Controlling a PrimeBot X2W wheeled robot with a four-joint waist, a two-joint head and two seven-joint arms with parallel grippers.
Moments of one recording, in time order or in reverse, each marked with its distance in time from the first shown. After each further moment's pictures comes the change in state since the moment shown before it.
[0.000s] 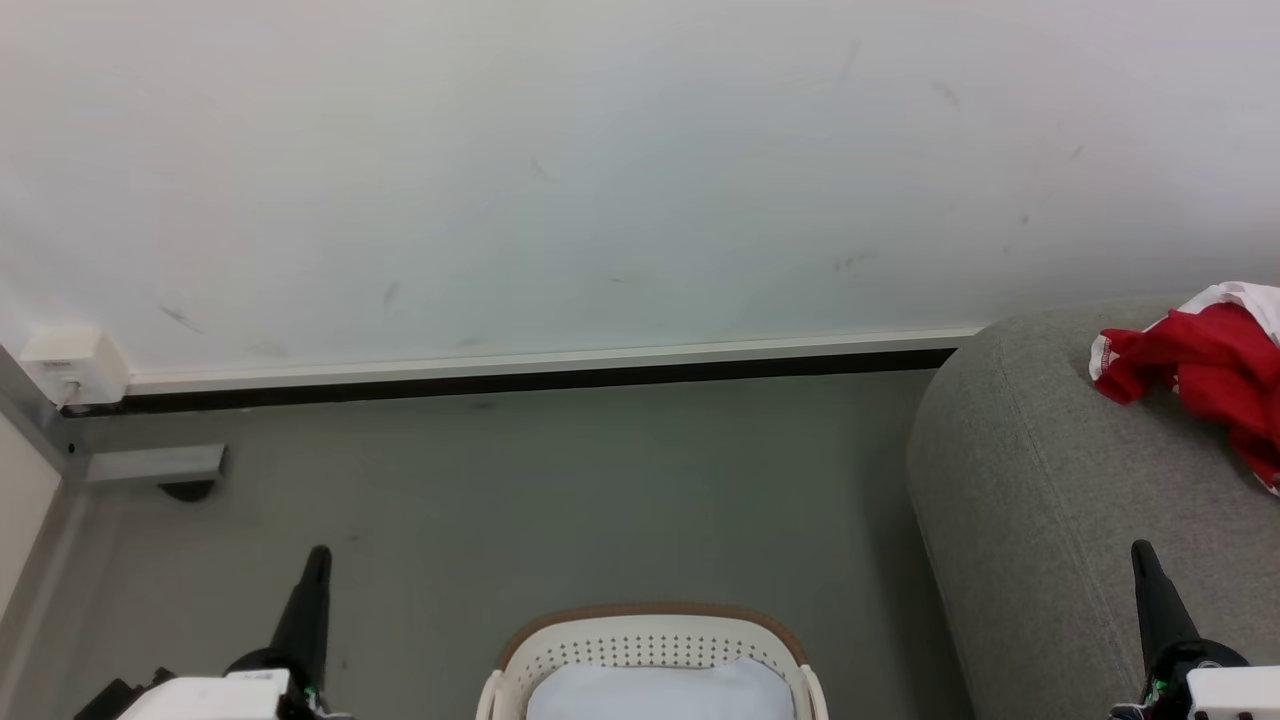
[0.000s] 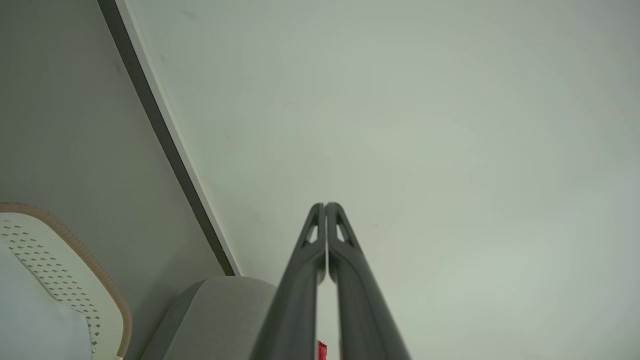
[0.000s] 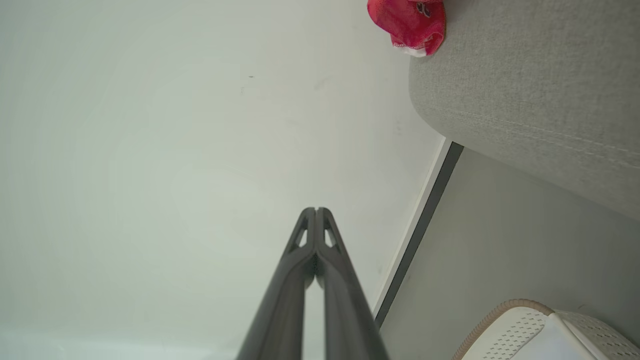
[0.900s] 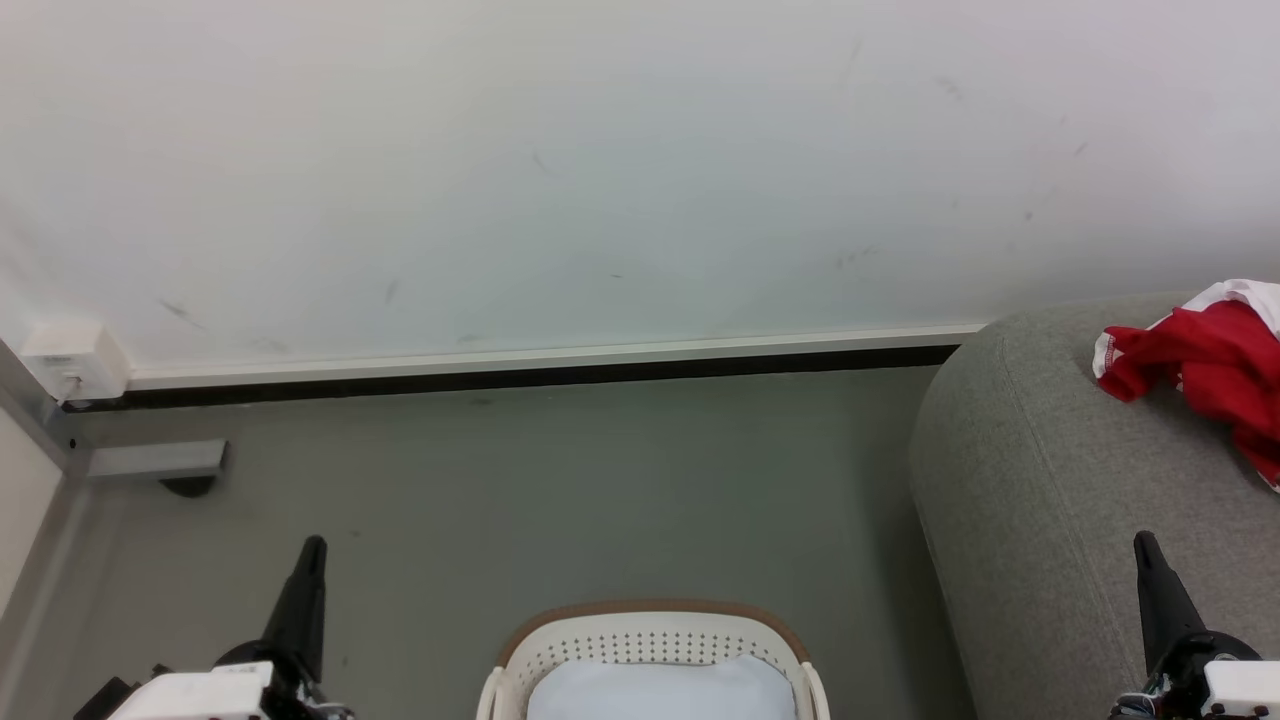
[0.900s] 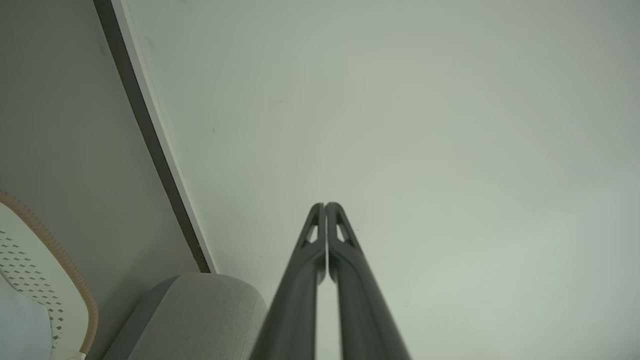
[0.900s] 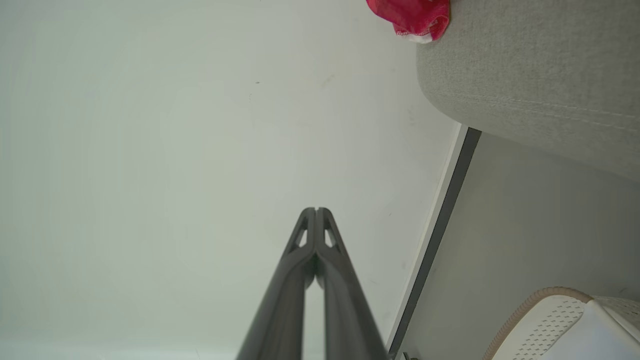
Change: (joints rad) left arm -0.011 0.000 0.012 -0.002 -0.095 -0.002 0.026; right arm -0.011 -0.002 -0.007 -0.006 0.112 0.000 0.026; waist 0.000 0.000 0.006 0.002
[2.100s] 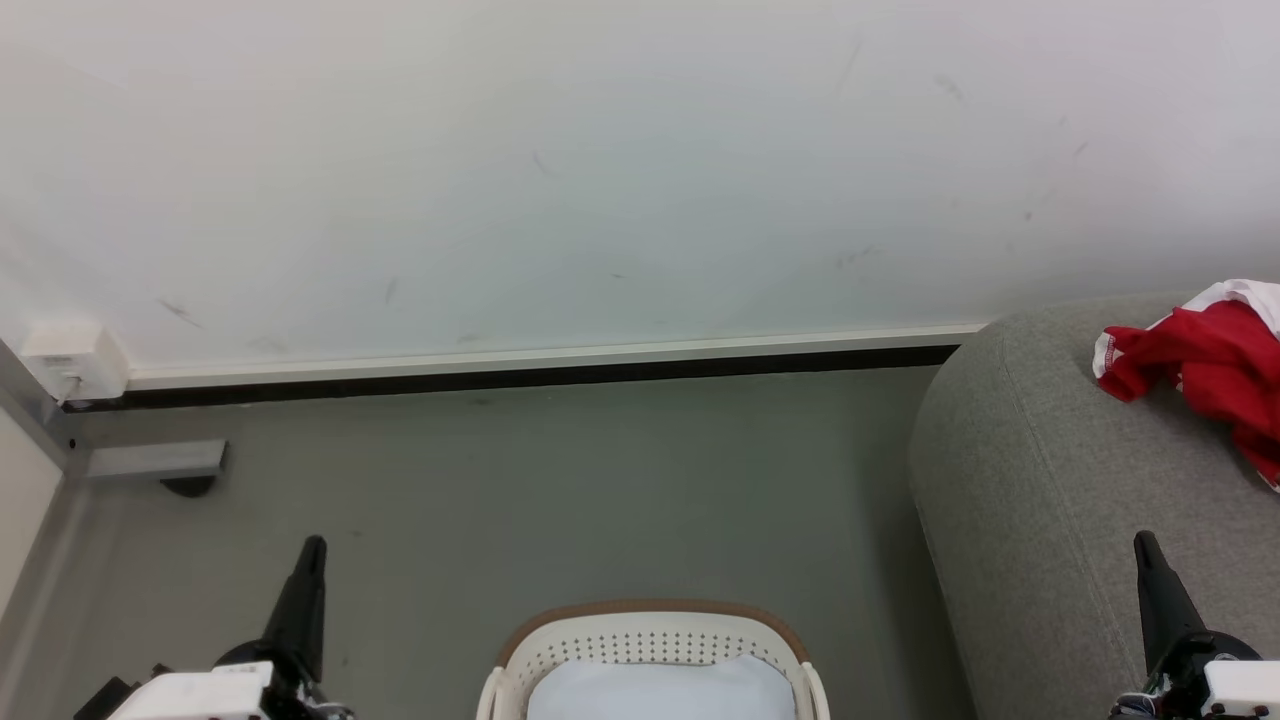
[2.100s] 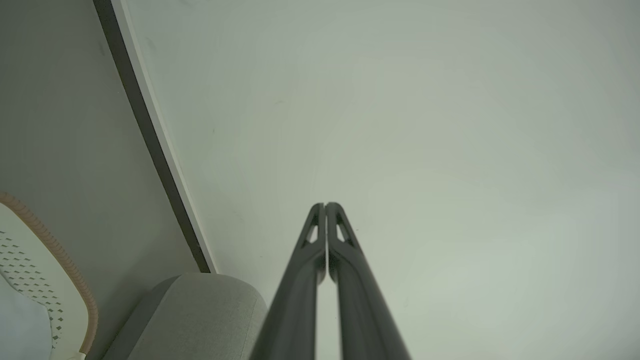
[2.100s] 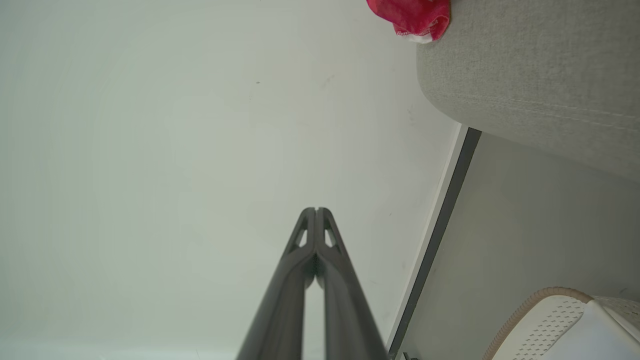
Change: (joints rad) left arm 0.000 0.000 0.000 0.000 0.000 0.000 0.000; right arm 0.000 0.000 0.000 0.000 0.000 0.000 0.000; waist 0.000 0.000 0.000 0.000
